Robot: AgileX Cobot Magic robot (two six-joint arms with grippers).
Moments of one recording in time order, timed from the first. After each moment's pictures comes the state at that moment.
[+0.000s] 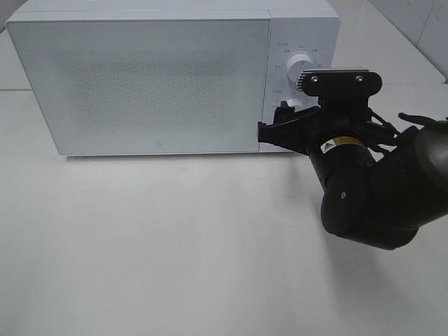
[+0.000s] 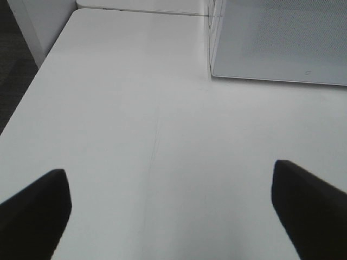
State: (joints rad) left arm 0.06 0.03 -0.52 -0.01 1.08 -0.05; right arm 0.71 1.91 -0.65 0.84 -1.21 -0.32
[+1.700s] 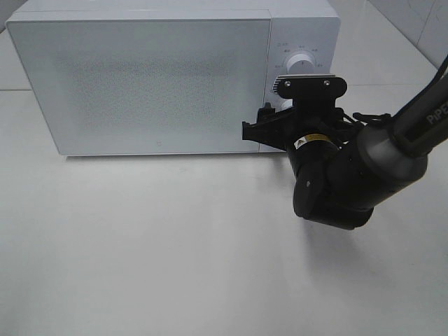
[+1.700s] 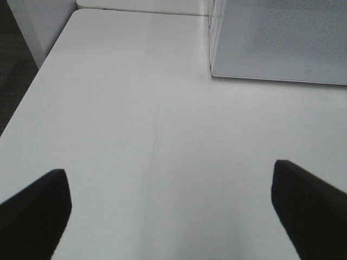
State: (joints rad) left arm 0.06 0.03 -0.52 -0.01 1.08 -0.05; right arm 0.65 2.08 -0.81 0.77 -1.20 -0.29
